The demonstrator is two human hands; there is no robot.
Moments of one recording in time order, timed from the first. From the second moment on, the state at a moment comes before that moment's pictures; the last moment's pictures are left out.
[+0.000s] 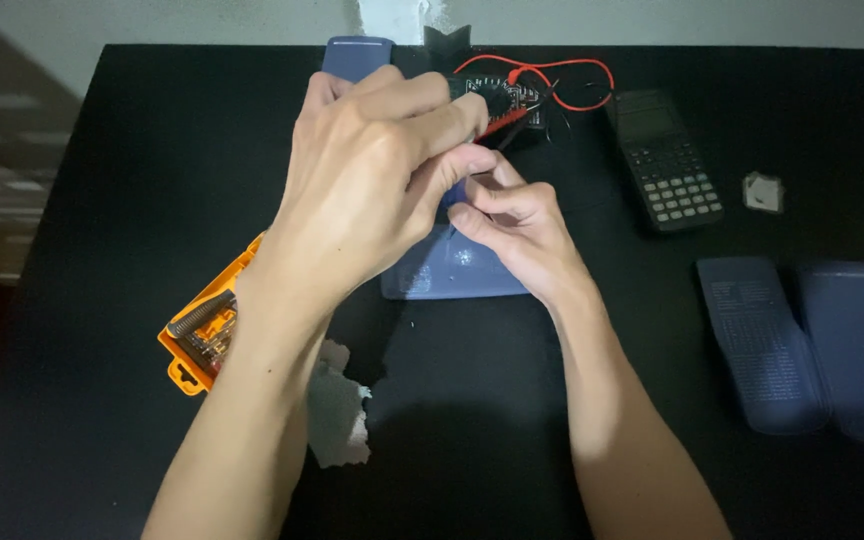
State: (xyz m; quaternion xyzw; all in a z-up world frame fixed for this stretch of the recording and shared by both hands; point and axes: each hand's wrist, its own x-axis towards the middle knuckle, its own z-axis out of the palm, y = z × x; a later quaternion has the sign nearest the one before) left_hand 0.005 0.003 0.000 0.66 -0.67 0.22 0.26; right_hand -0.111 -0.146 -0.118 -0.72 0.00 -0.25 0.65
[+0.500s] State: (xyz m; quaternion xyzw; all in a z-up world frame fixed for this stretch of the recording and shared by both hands) left_hand -0.009 -0.002 -0.001 0.71 -0.62 0.28 0.17; right_hand -0.112 -0.151 -0.125 -0.75 0.02 -0.25 0.61
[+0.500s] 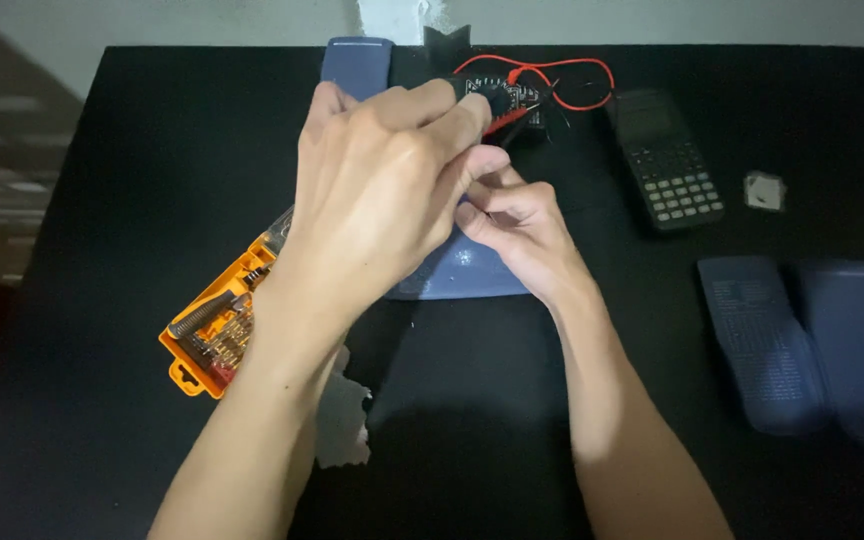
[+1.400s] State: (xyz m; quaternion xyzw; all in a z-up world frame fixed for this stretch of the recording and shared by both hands) left_hand 0.022 0.033 0.033 0.63 -0.60 0.19 0.45; right_hand -0.104 -0.158 -0.132 -0.58 0.03 -0.26 0.77
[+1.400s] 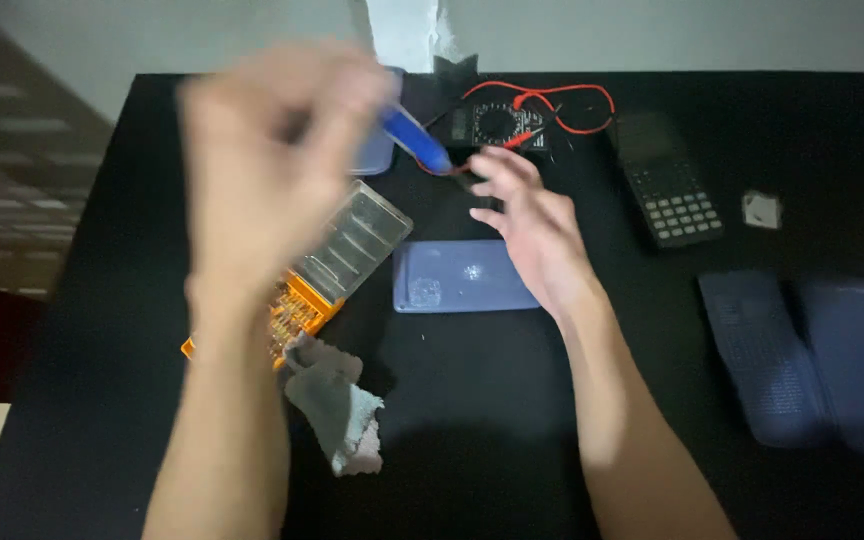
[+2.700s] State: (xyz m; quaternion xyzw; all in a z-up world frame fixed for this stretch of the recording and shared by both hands) left_hand 0.133 0.121 -0.005 0.51 -0.10 -0.01 0.86; right_hand -0.031 -0.103 -0.038 -0.91 0.16 0.24 0.30
